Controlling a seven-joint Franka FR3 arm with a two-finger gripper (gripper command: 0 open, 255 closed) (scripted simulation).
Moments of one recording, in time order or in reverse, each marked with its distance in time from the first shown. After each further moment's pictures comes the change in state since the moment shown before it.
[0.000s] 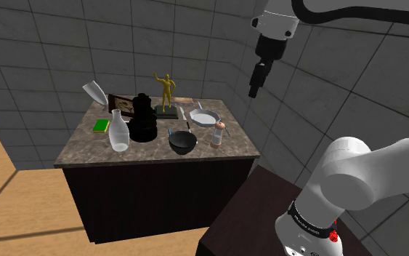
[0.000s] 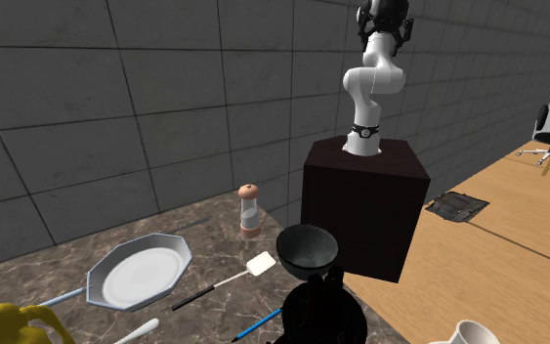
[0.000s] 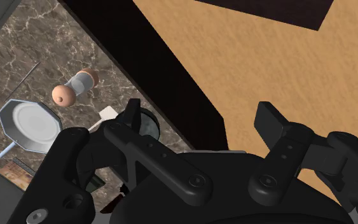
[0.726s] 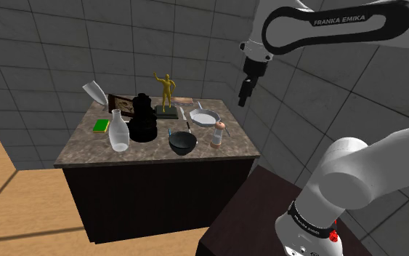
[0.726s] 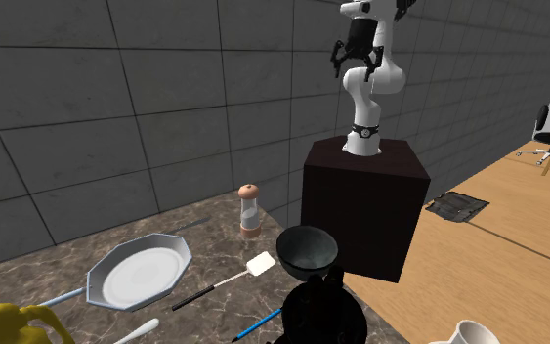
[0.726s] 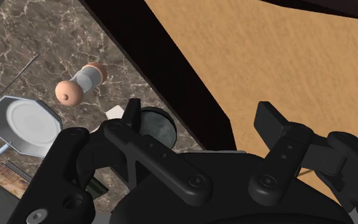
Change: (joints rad) arm -0.039 0.175 -0.146 -0.081 -0.075 0.271 -0.134
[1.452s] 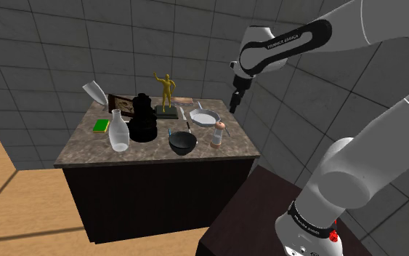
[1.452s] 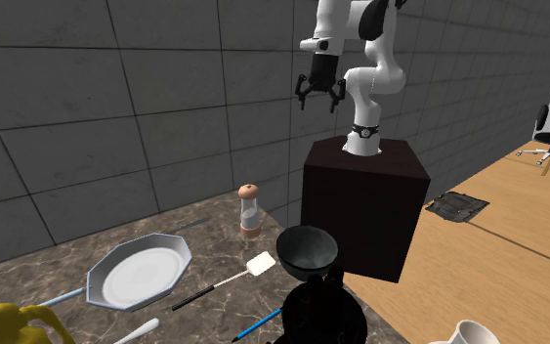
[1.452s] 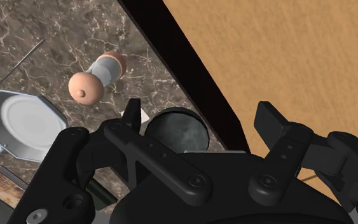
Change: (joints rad) arm -0.021 0.363 -0.181 0.069 -0.002 0.316 -0.198
